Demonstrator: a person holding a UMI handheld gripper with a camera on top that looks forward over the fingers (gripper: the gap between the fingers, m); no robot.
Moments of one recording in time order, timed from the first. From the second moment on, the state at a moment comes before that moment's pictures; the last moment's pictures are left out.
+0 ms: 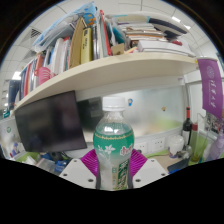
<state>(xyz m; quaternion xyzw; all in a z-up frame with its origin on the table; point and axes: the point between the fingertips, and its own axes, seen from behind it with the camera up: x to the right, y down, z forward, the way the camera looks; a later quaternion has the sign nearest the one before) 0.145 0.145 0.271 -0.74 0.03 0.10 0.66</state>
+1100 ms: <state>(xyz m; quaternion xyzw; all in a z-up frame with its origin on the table) 0.245 0.061 0.096 -0.81 0.01 -0.05 0.59</state>
